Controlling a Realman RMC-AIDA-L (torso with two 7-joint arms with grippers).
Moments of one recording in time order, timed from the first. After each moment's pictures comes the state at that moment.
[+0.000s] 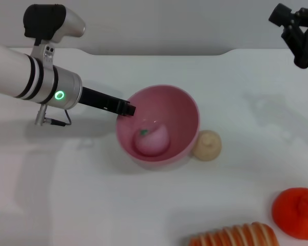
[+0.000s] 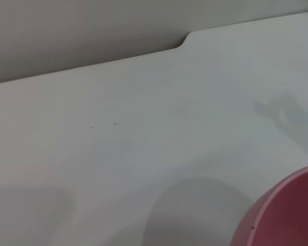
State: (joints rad) left arm -0.73 -2.05 1.24 0.83 2.25 1.14 -2.44; right arm 0.39 2.07 -0.86 -0.75 -1.29 -1.52 1.05
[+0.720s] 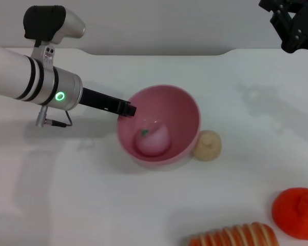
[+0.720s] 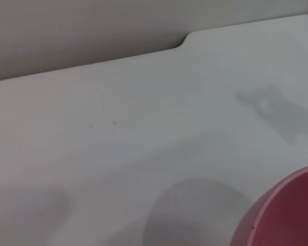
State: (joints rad) left arm -0.72 -2.06 1.24 0.83 2.24 1.13 -2.44; right arm 0.47 2.07 -0.86 -0.66 -1.25 -1.47 0.99
